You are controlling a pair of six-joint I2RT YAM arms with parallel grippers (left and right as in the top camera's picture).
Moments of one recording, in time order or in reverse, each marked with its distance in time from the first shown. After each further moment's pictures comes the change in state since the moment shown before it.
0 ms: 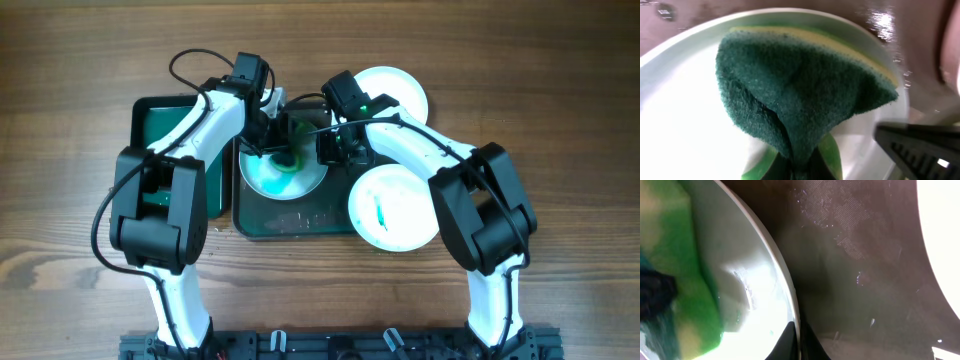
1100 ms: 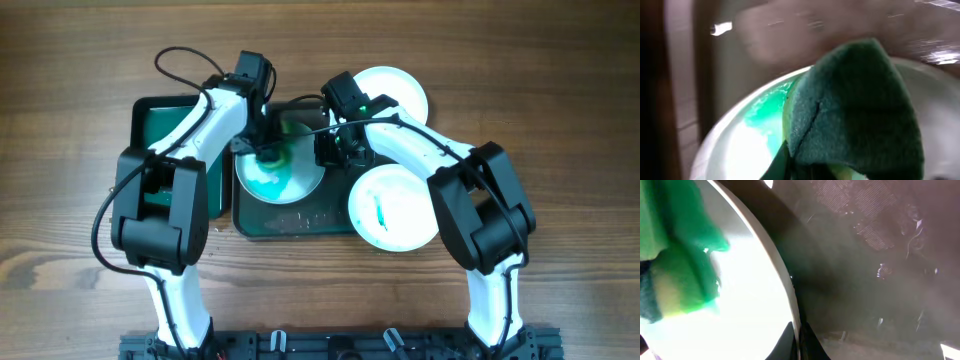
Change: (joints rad) left arm -0.011 0.000 0.034 -0.070 -0.280 -0.188; right arm -0.001 0.004 0.000 -0.001 -0.052 0.000
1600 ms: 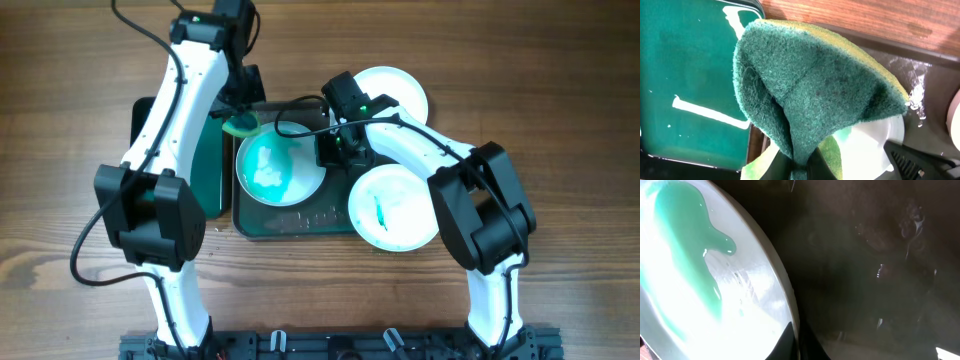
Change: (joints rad) left arm 0.038 0.015 0.496 -0.482 -0.093 -0.018; right arm 0.000 0.000 0.000 -0.004 -0.004 -0.039
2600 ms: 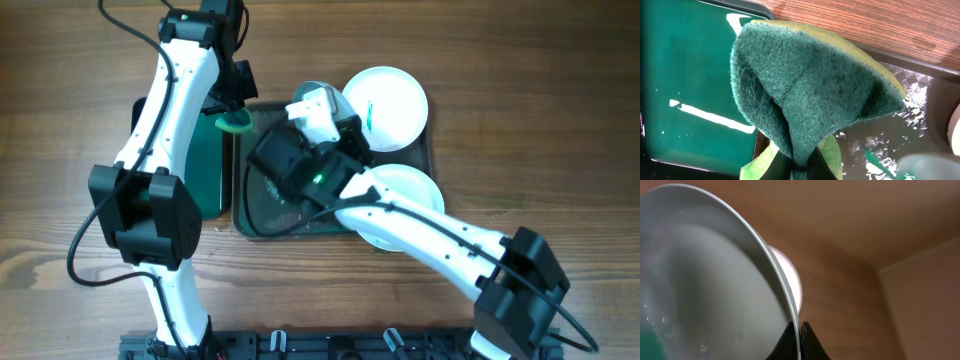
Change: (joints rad) left arm 0.028 0.000 0.000 0.019 -0.002 0.000; right arm 0.426 -0.330 0.000 -0.209 1.485 -0.104
